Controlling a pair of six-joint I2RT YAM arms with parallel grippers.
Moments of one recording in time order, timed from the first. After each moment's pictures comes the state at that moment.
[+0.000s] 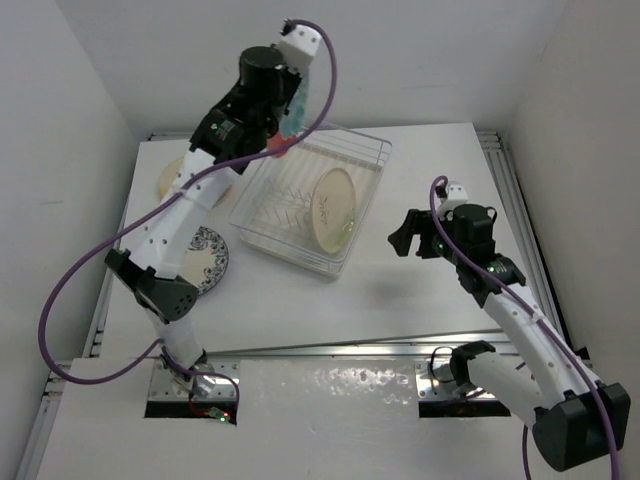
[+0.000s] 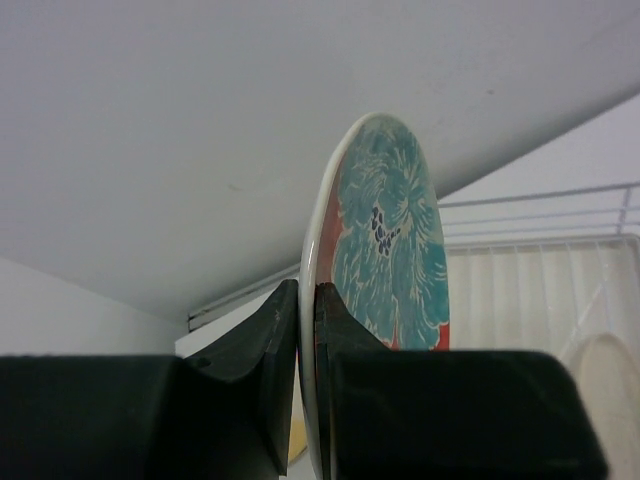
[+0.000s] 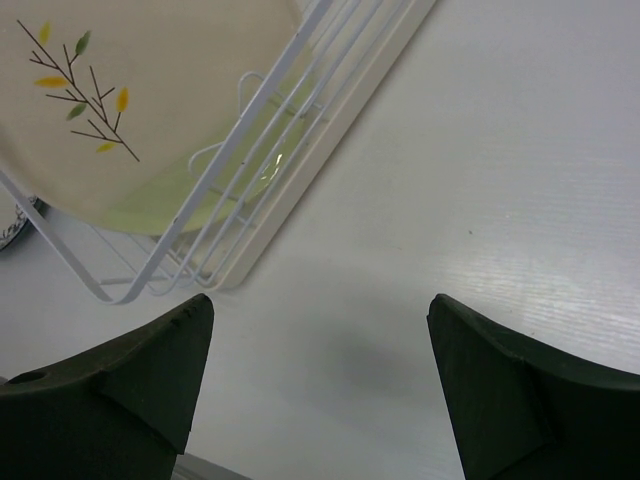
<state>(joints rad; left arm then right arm) -0.61 1.79 2.23 -0.60 -0.50 0.39 0.26 0.89 0.66 -0.28 -0.16 0.30</state>
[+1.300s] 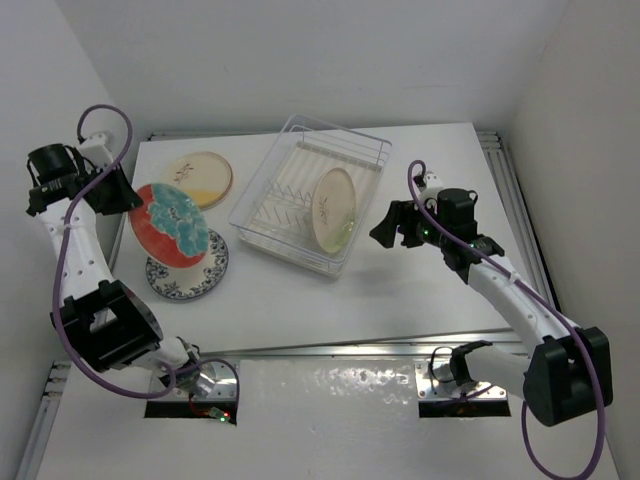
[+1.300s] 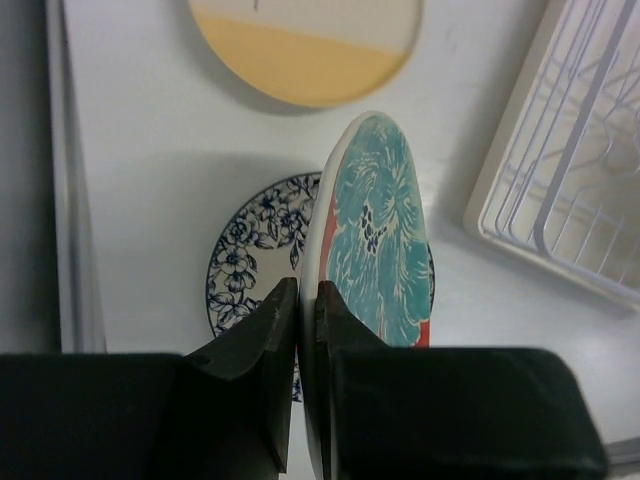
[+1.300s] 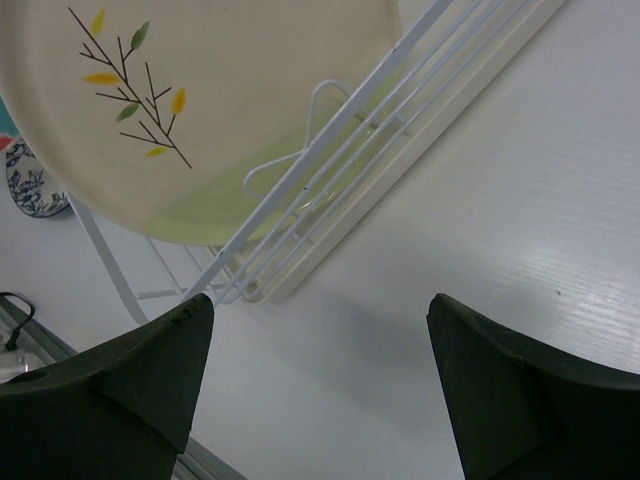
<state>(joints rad) 0.58 1.41 1.44 -0.88 0.52 0.24 0.26 1.15 0.71 -0.10 -0.37 0.29</state>
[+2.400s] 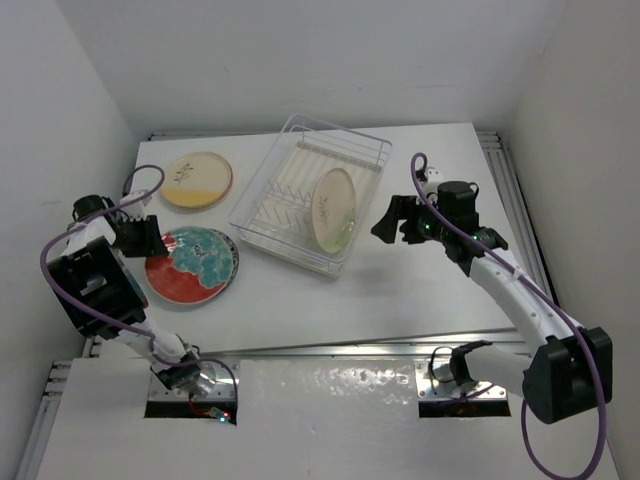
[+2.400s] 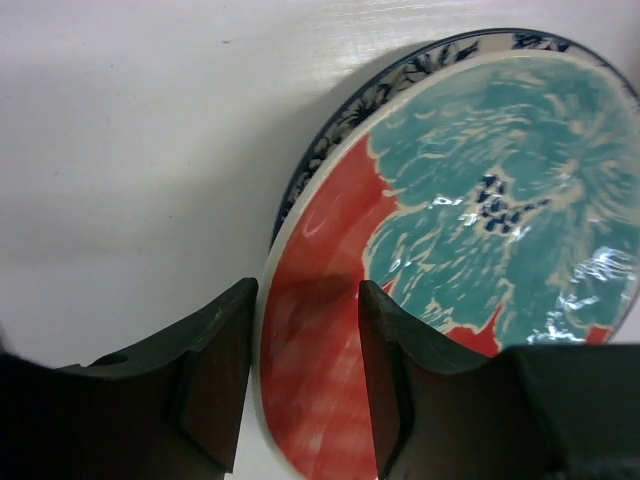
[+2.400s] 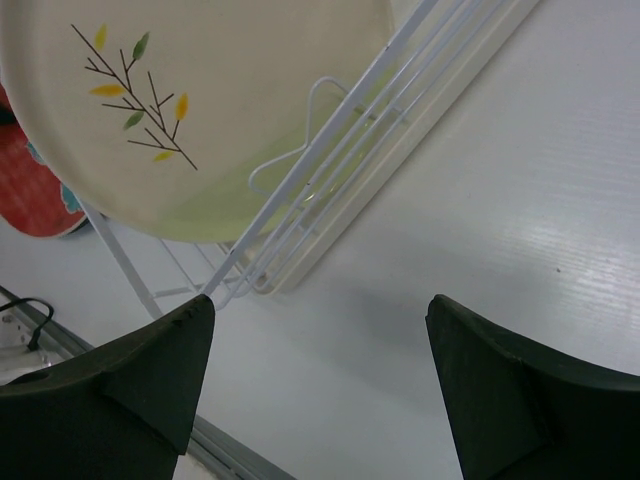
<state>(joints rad) 0.61 1.63 1.05 -0.62 0.50 0.51 0.26 1.16 0.80 -0.23 -0.36 0.31</state>
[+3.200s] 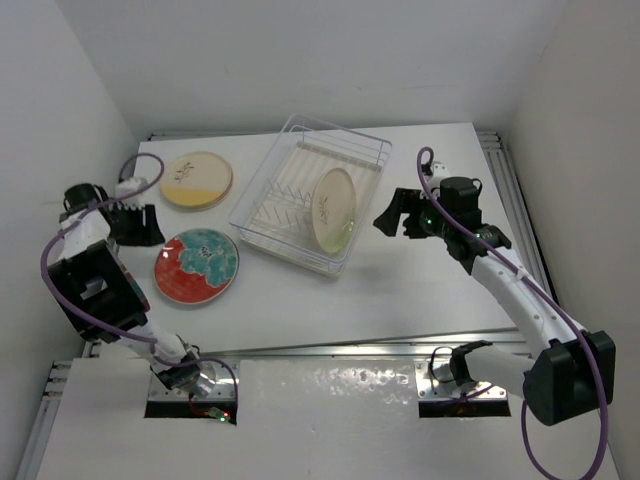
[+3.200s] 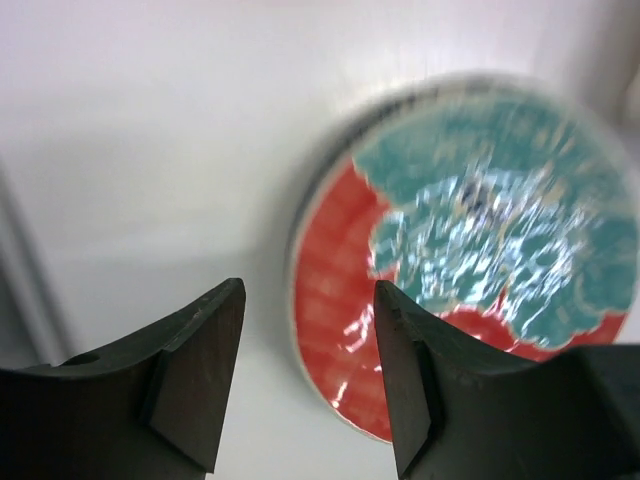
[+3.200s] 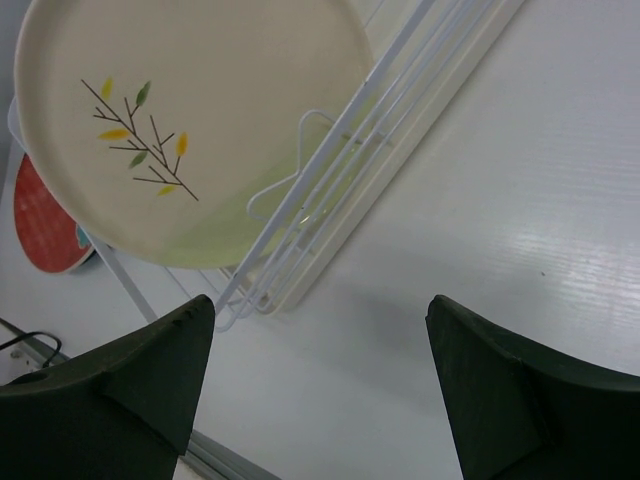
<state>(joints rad) 0.61 1.61 1.09 -0.68 0.53 0.60 0.26 1.15 0.84 -0.25 -0.30 0.36</state>
